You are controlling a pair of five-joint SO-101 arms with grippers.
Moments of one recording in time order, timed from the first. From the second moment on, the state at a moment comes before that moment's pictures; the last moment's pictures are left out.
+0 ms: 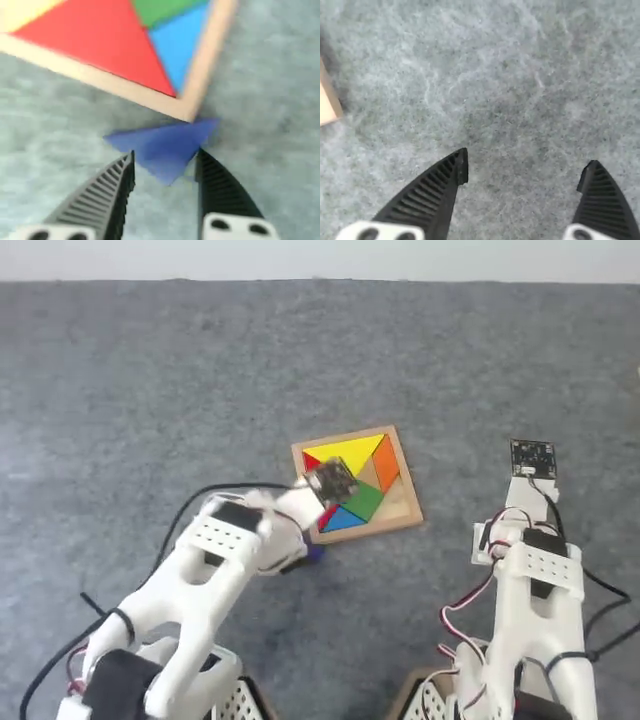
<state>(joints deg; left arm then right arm) 14.4 -20.7 59.4 49.5 -31.8 13.8 -32.1 66.6 43.2 10.5</state>
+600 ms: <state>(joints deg) 9.7 -18.9 58.9 41.1 -19.8 13.8 -32.1 66.6 43.2 10.5</state>
